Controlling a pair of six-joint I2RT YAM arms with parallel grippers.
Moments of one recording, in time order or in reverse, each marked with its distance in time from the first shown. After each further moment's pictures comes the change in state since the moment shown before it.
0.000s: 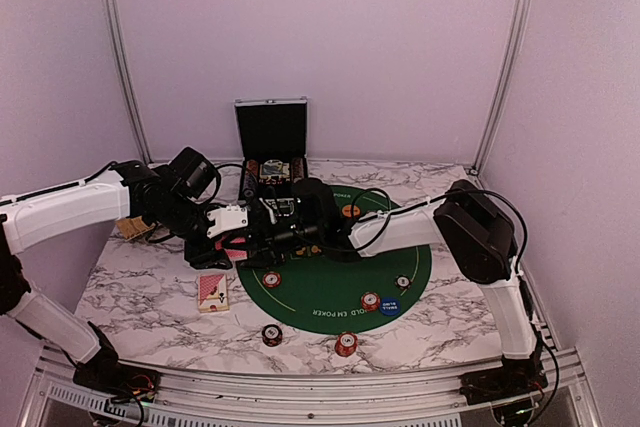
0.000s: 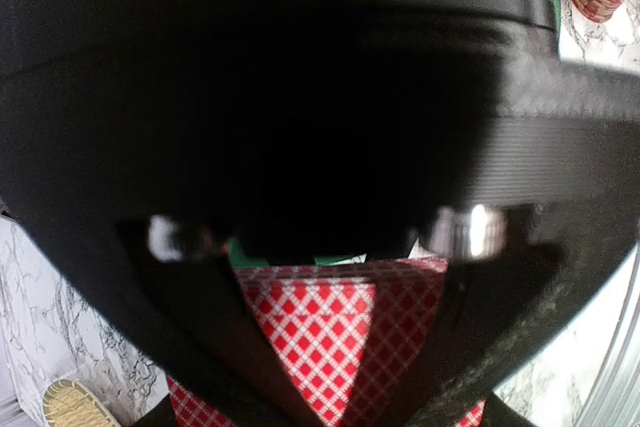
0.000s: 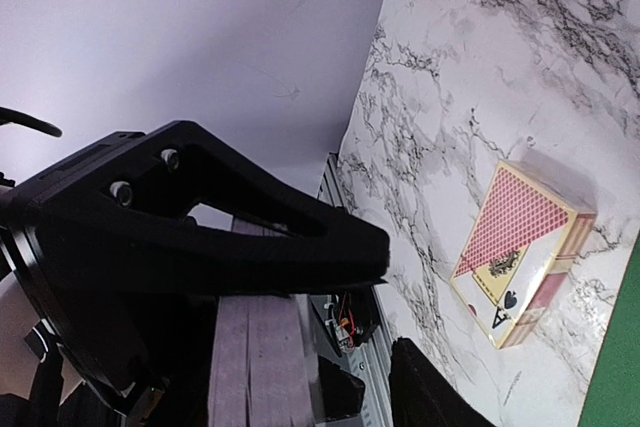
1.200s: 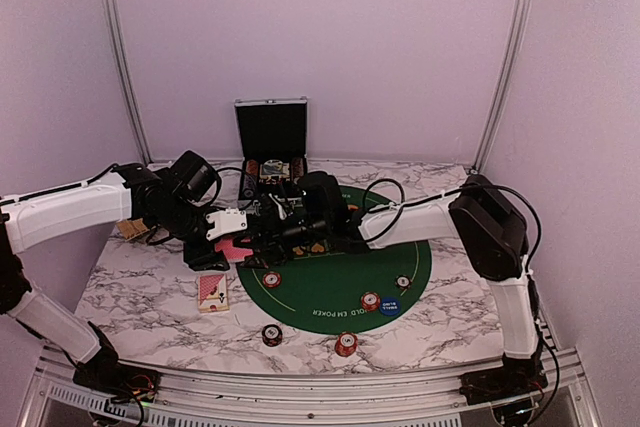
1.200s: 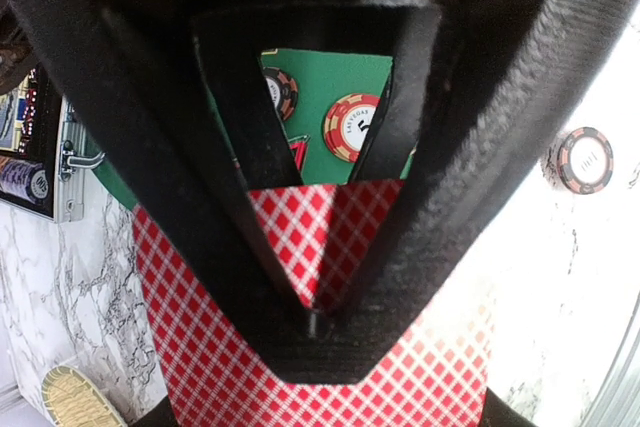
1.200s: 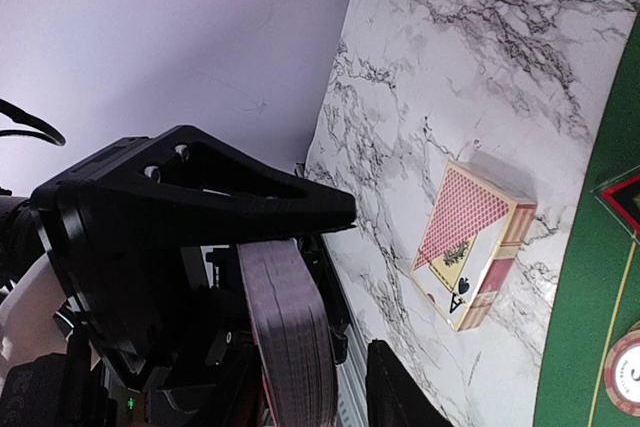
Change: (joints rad) left arm 0.000 0.005 -0.018 0.004 -0.041 -0.003; right arm -0.032 -0.068 -0.030 -0.160 0.056 -0.099
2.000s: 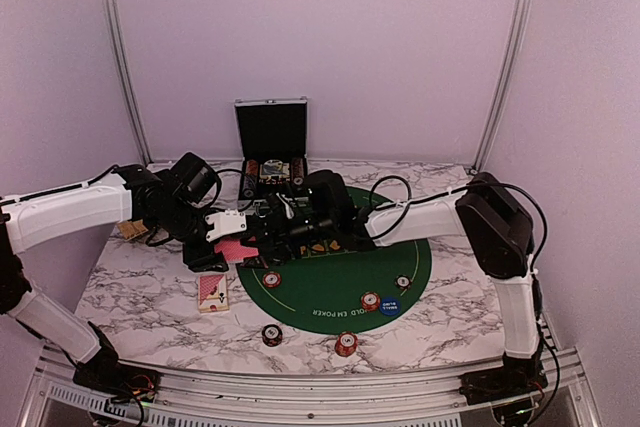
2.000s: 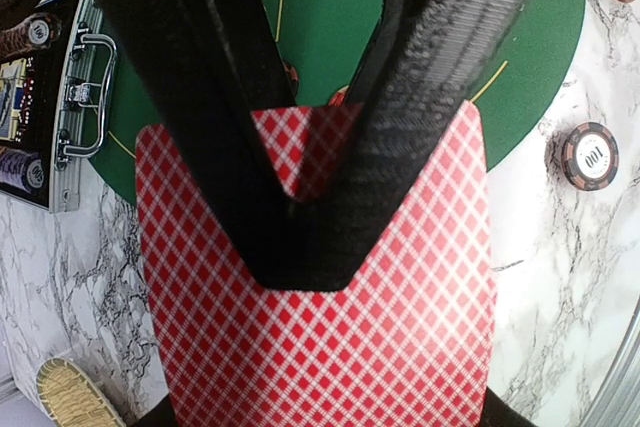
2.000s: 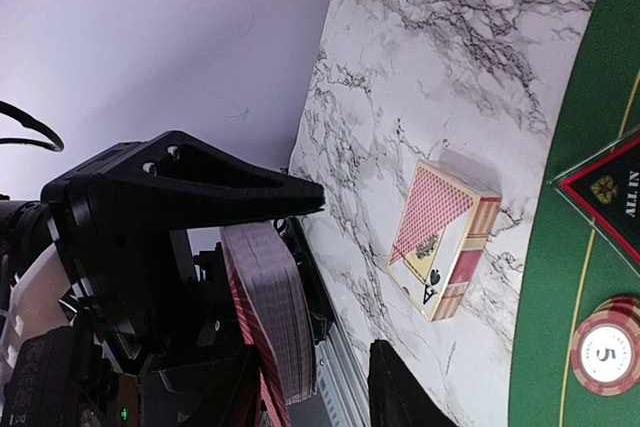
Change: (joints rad) left arm 0.000 0.000 -0.009 0.001 -0.014 -0.014; right arm -0.021 -0.034 -0.036 -0.043 0.005 -0.033
